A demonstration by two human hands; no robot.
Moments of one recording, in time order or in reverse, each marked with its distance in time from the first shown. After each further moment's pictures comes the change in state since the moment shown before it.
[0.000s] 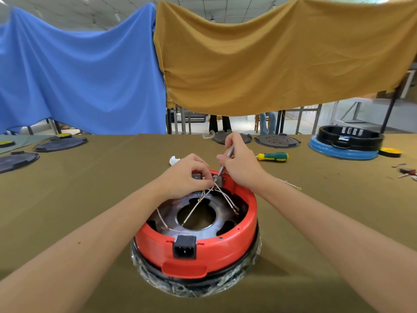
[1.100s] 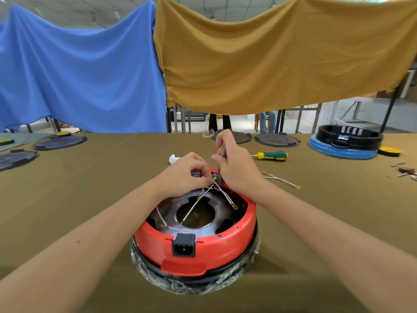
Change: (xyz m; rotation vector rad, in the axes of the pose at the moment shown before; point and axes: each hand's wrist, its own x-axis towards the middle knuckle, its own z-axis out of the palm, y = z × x) left_hand -0.001 0.001 -0.001 -0.008 -0.032 -0.027; right_hand -0.012 -0.011 0.006 -0.142 0.037 -0.217
